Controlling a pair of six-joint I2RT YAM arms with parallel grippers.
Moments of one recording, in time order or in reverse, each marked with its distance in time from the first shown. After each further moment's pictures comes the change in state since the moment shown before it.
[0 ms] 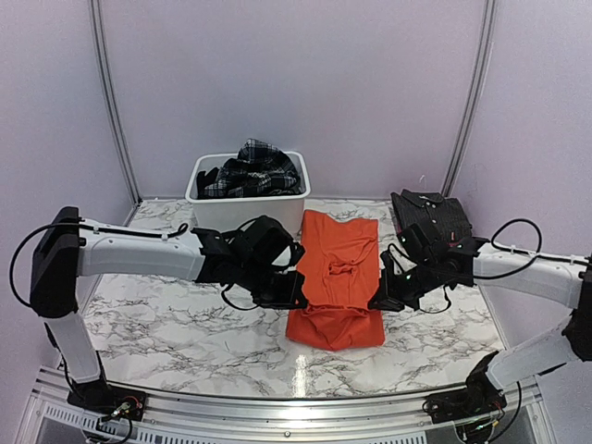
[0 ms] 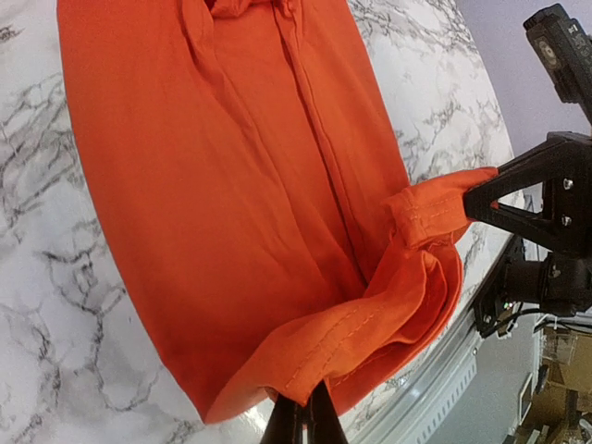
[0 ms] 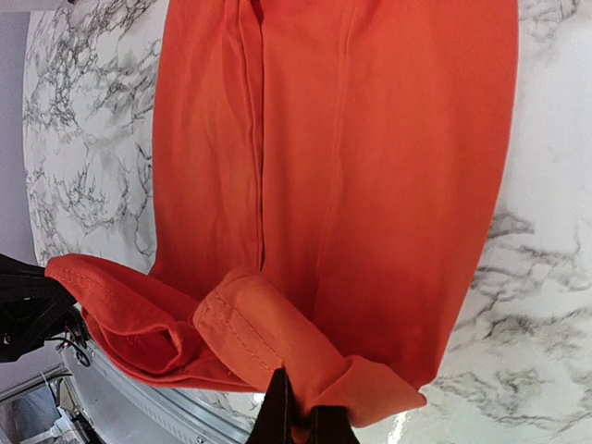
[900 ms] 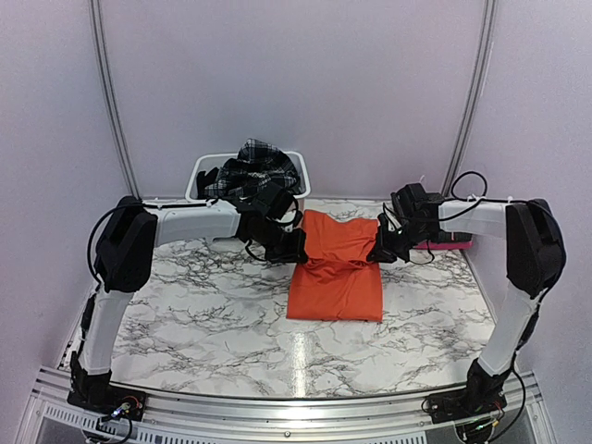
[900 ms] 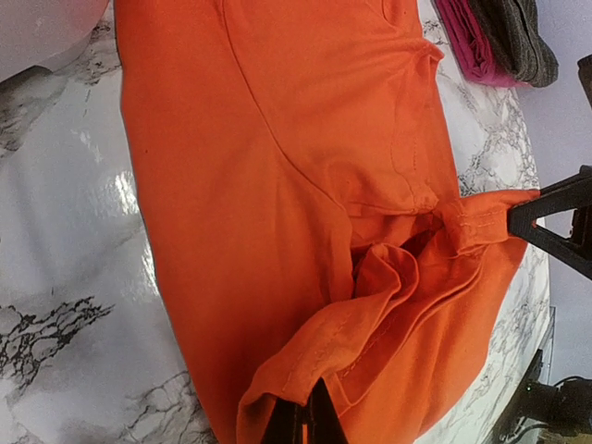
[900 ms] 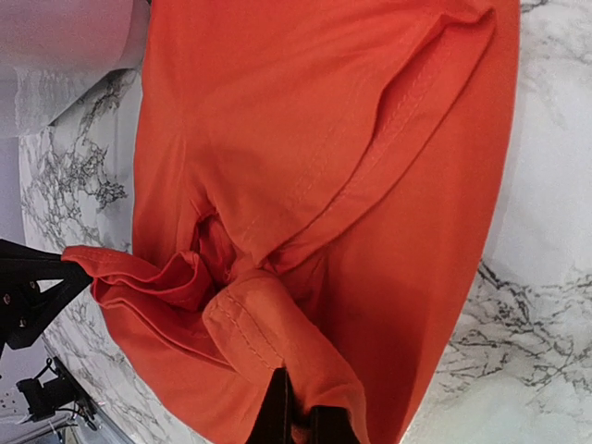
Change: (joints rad) left arm 0.263 0.463 0.553 -0.114 0.084 0.136; right arm -0.335 0.542 0.440 0.057 -0.132 -0.301
